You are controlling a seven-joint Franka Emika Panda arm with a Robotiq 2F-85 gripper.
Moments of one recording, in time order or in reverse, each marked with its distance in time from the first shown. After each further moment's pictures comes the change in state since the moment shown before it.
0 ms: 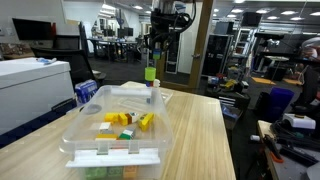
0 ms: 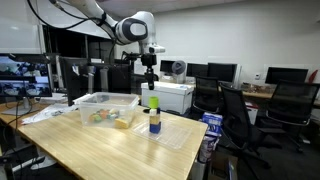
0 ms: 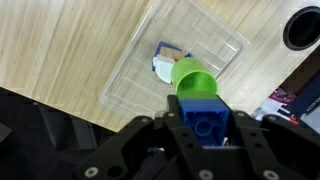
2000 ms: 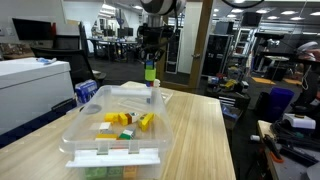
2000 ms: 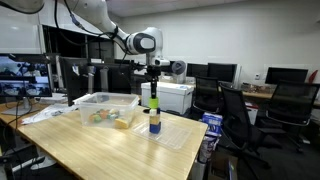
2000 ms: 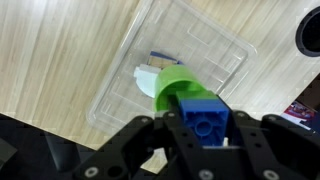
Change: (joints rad) arm 0.000 0.215 -0.002 0.217 0.059 -0.106 0.023
